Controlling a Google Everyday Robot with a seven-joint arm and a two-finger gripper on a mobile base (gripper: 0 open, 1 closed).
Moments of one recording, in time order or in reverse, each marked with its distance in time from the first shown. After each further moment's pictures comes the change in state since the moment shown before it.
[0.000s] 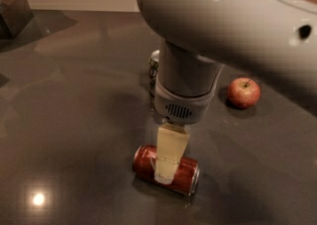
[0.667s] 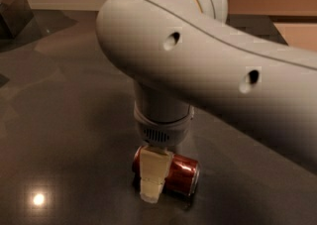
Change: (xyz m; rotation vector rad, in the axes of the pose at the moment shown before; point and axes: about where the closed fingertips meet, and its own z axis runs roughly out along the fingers) arm -0.014 0.026 0.023 0.024 0.058 0.019
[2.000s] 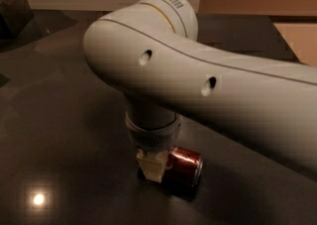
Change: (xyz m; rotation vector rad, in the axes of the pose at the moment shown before) arm -0.007 0.006 0.026 -0.040 0.067 -0.003
